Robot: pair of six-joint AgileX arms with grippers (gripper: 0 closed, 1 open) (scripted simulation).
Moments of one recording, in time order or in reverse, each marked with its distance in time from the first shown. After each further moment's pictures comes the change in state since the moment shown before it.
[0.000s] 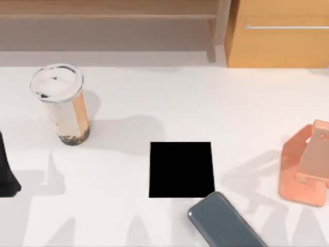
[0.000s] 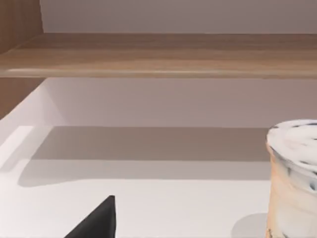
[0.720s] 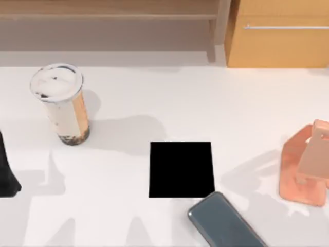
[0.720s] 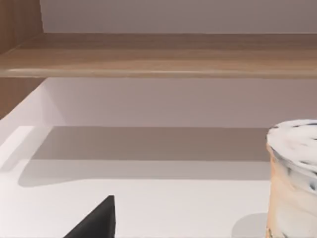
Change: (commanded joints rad) left arm 0.000 0.000 0.000 0.000 0.000 0.000; right arm -0.230 0.804 0.563 -0.495 0.001 -1.095
